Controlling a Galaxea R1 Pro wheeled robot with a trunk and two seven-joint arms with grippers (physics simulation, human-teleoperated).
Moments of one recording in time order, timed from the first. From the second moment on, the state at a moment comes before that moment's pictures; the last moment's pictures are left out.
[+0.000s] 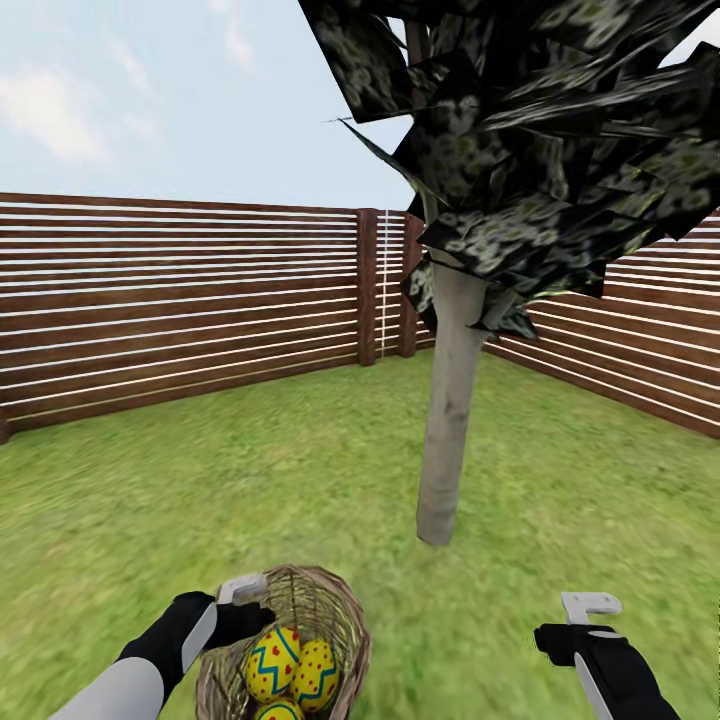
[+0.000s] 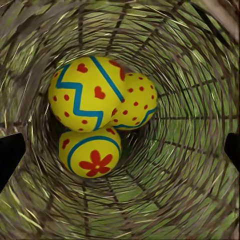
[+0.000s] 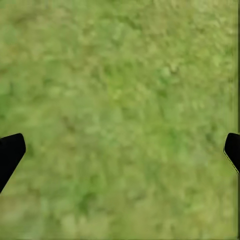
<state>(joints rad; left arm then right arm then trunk) -0.61 0.02 0.15 -0.37 0.08 0.52 -0.15 -0.15 -0.15 -0.07 -1.27 -0.01 0.77 -0.14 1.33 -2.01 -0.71</state>
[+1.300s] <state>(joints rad) -0.61 0.15 0.15 -0.37 0.08 0.53 -0.24 -0.16 -0.15 -0.07 -1.19 -0.01 0.76 -0.14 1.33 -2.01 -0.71</state>
